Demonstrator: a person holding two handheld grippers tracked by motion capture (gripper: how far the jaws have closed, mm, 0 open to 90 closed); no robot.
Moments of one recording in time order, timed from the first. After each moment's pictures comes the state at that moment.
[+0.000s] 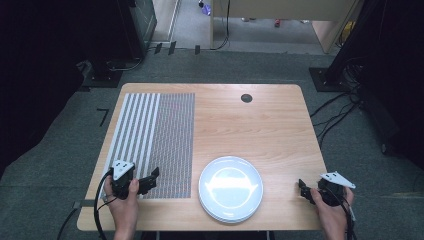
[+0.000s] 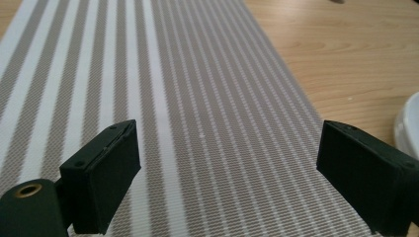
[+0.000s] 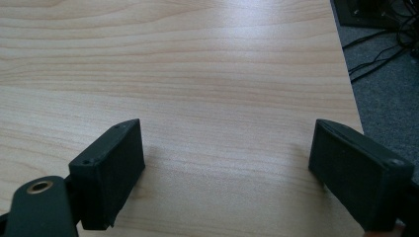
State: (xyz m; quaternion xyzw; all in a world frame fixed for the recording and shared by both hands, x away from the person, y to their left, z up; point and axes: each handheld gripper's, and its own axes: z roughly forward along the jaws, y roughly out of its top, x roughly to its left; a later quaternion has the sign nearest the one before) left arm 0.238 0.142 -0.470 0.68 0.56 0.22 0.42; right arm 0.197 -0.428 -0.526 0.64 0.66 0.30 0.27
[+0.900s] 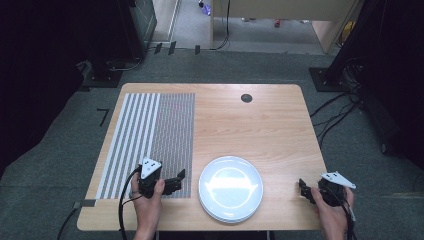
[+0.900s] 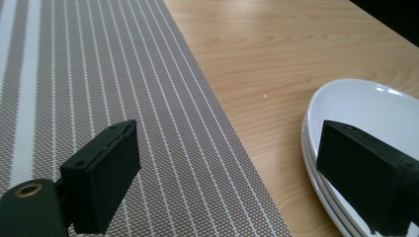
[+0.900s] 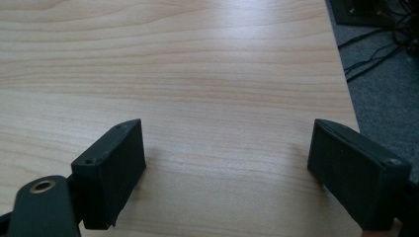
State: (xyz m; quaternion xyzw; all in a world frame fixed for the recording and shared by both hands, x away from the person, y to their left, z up) left arm 0.239 0.081 -0.475 0.72 0.51 0.17 0.45; right arm 0.196 -0.428 -0.525 0.65 0.65 0.30 0.27
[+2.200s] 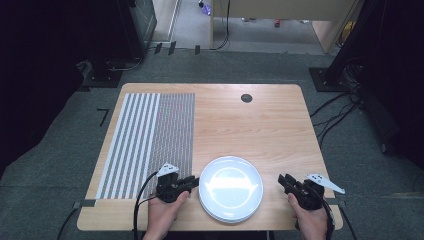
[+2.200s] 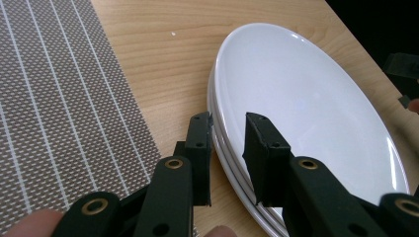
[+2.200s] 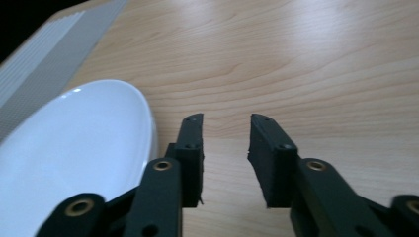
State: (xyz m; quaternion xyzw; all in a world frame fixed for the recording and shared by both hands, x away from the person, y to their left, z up) left arm 0.238 0.047 -0.495 0.74 0.50 0.00 0.45; right arm 0.184 -0.357 -0.493 0.64 0.60 0.46 0.16
